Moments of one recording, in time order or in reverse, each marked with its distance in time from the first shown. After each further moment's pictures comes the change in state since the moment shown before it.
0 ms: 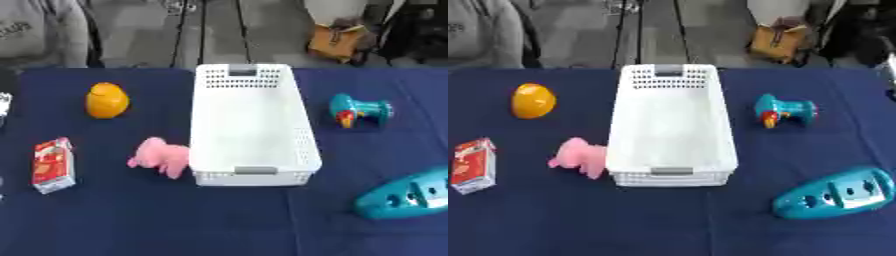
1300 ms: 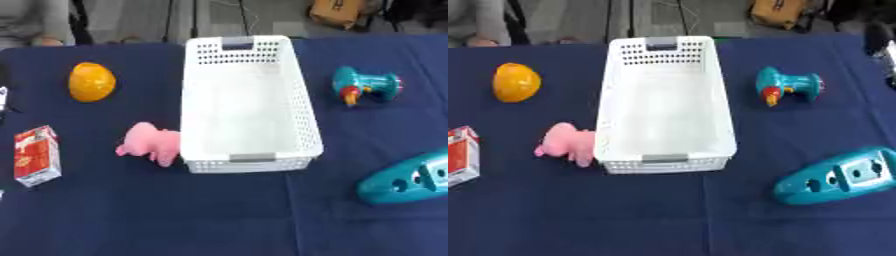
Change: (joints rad) left arm -0.038 -0.001 -0.011 -0.006 -0.001 0.006 -0.010; right arm -0.034 -0.010 -0.001 0.000 -0.004 -0.004 0.005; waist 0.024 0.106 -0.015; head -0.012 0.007
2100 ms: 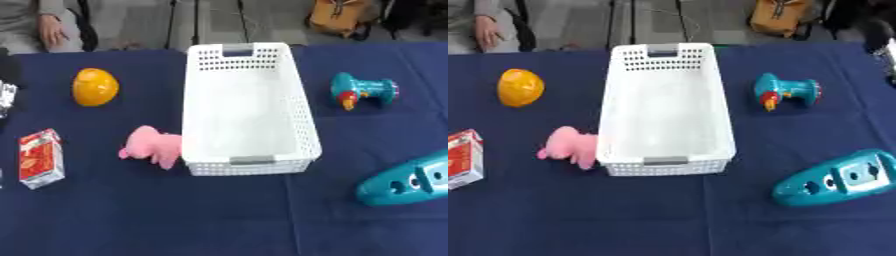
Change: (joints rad) left arm 0.010 0.047 -0.008 0.014 -0.035 0.028 -0.060; right arm 0.000 0.000 0.000 0.000 0.000 0.000 0.008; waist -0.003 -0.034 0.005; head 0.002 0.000
